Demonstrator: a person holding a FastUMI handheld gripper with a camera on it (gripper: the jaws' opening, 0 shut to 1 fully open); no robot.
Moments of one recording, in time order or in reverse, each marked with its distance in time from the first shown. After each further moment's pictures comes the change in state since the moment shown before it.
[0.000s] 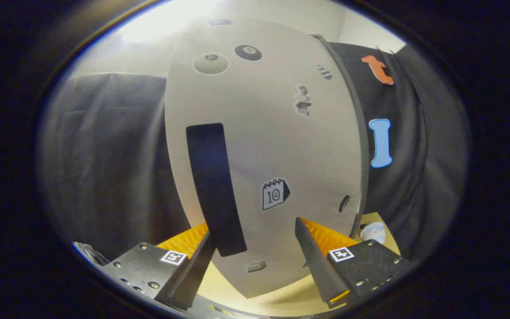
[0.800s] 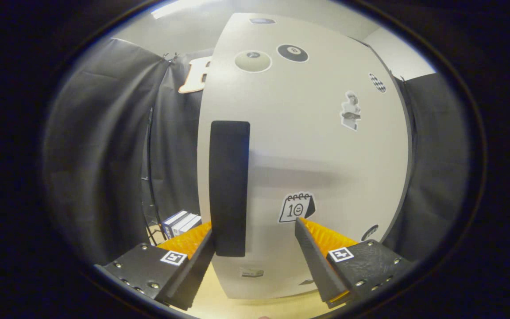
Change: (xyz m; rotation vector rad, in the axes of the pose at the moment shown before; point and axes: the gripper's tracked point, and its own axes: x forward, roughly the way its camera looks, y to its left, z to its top) arm 0.162 0.052 0.013 -0.113 -0.074 -0.257
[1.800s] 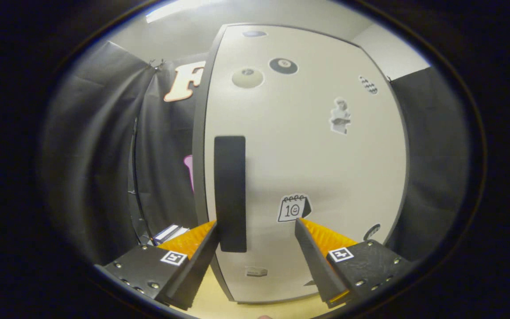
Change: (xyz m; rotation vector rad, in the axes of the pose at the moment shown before) arm -0.008 -0.008 0.019 0.045 -0.083 -0.082
